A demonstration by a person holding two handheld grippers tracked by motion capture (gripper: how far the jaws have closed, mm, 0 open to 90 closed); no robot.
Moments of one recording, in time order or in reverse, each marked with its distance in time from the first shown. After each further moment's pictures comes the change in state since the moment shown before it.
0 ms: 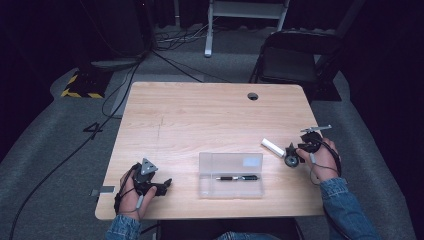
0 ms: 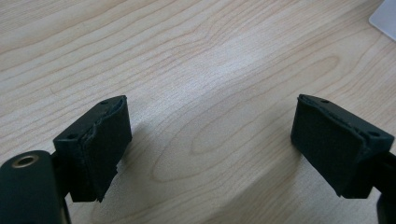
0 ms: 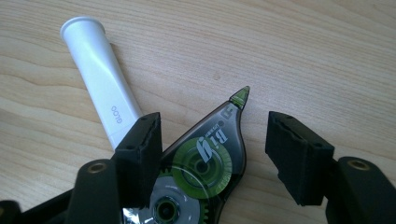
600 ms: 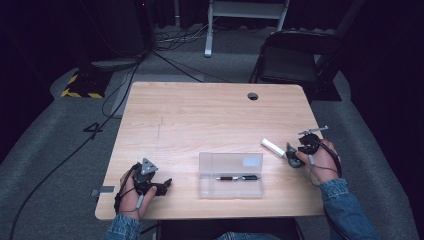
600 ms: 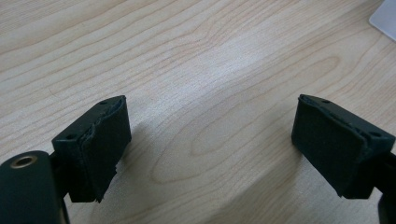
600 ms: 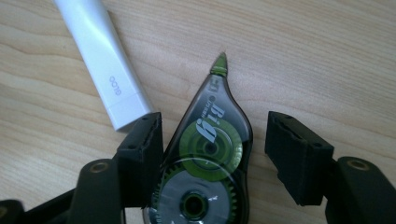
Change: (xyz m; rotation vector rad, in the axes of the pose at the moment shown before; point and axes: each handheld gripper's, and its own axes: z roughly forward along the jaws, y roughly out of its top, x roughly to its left) left arm 0.000 0.001 0.000 0.006 0.001 0.005; right arm 0.004 -0.004 0.001 0.073 -0.018 -0.040
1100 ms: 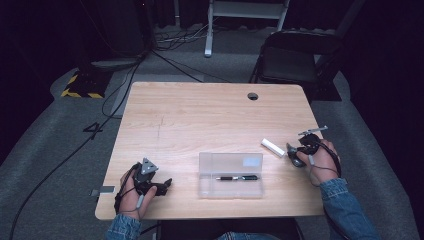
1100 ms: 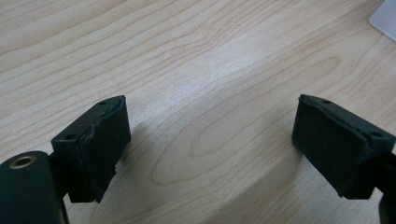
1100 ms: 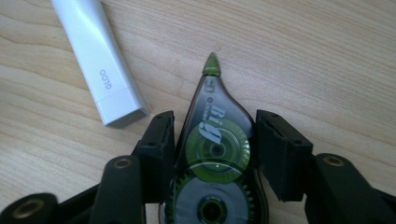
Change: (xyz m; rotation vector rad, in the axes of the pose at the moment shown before) left arm 0.000 0.000 0.000 0.000 -0.002 -0.003; right arm -0.003 0.000 0.001 0.007 -0.009 -0.044
